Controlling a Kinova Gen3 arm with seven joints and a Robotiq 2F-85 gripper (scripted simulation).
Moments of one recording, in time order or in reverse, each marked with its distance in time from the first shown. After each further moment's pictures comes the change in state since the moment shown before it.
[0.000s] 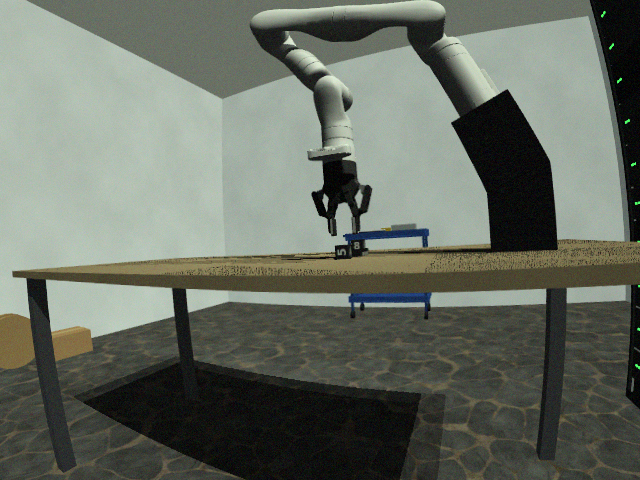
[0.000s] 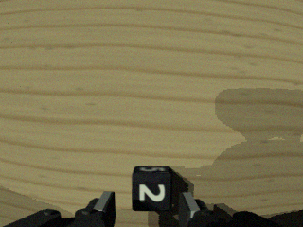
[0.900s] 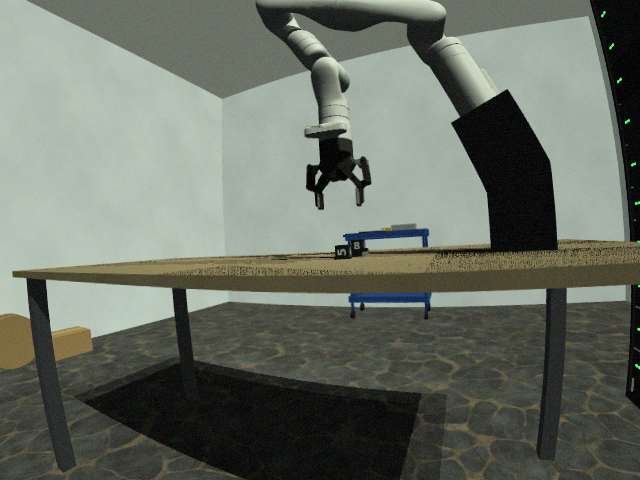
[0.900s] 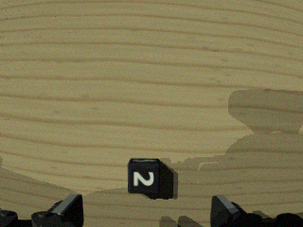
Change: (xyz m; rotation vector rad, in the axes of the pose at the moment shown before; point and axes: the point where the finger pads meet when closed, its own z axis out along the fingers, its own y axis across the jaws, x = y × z) arm 0.002 0.006 -0.051 -0.012 0.002 0.001
